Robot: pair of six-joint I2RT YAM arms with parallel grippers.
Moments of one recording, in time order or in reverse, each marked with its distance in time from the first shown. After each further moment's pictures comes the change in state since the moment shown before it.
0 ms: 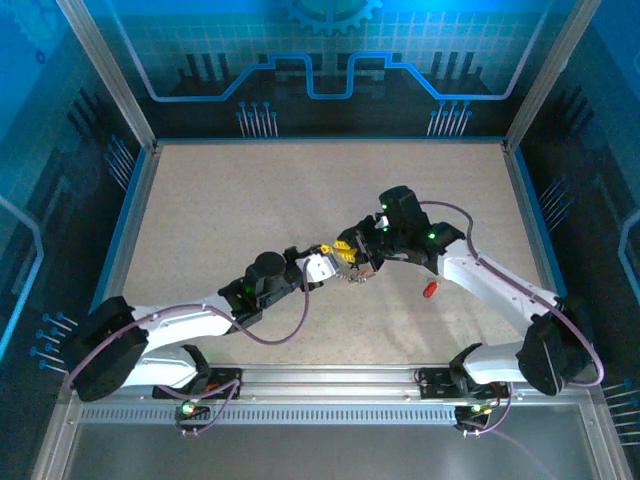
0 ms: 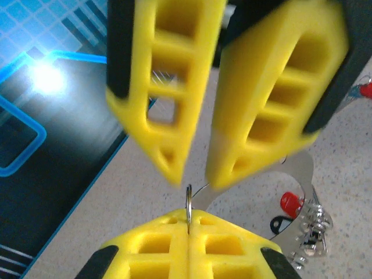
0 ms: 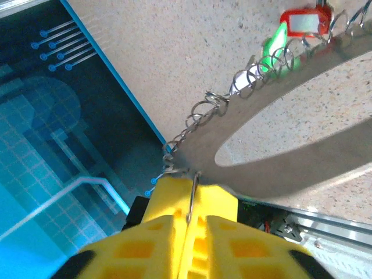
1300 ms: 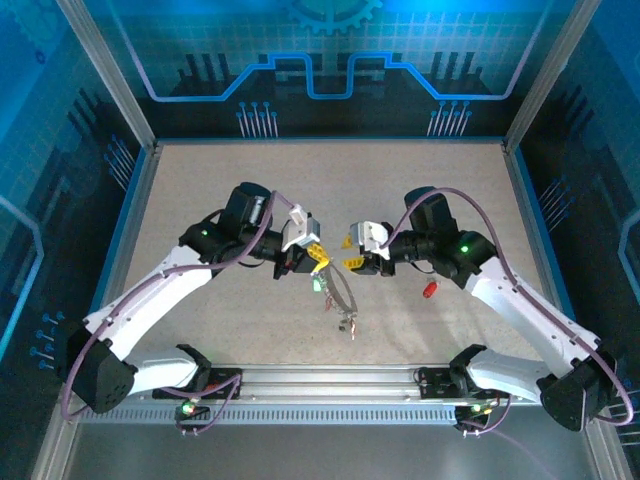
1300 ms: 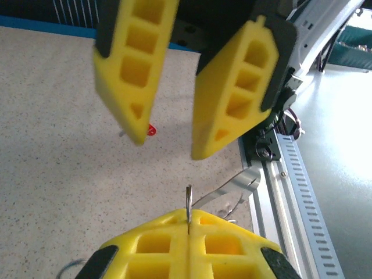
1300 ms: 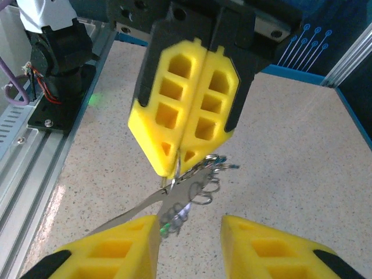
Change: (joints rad) left arm 0.278 -0.025 0.615 -1.146 0.970 -0.124; right arm -0.001 -0.188 0.022 -0.103 -0.200 -2.268
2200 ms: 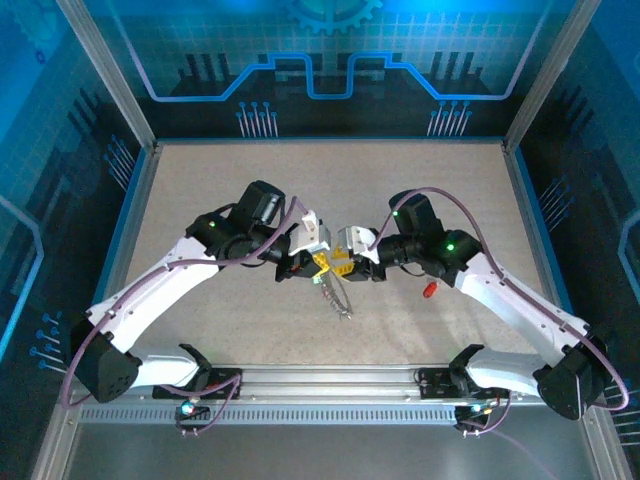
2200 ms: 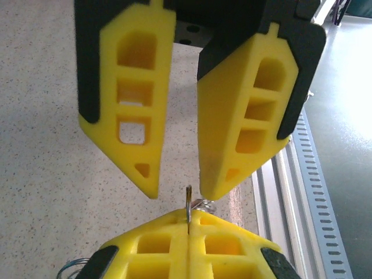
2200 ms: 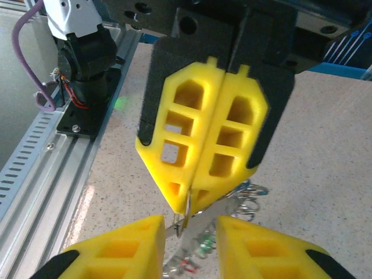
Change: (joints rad) left arm -0.063 0.060 0.119 -0.211 -0.135 0.097; right arm 0.061 0.058 0.000 0.012 -0.028 0.053
